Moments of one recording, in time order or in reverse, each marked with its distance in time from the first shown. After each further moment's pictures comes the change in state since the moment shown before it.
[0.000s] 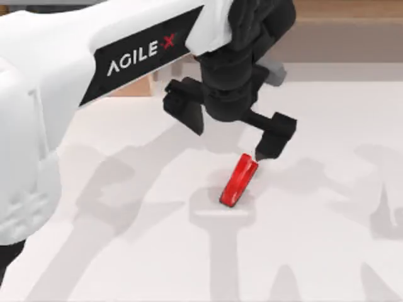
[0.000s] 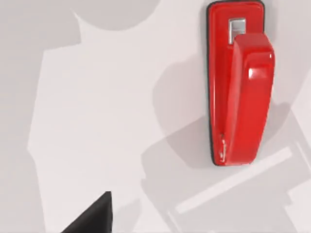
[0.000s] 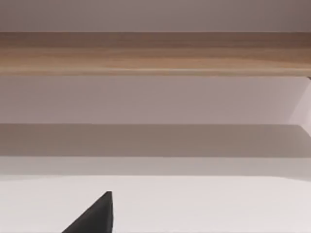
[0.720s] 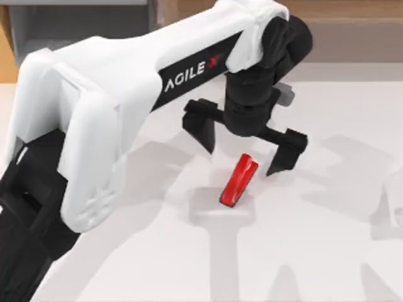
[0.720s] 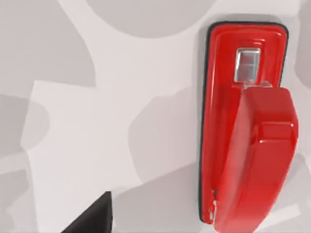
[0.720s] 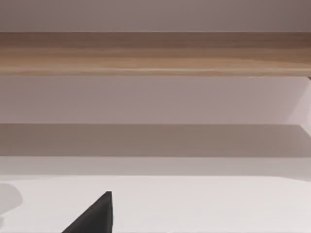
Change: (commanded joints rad) left arm -0.014 0.254 0.244 -0.108 0.003 -0.082; right arm 0.000 0.000 0.000 0.000 0.000 0.000
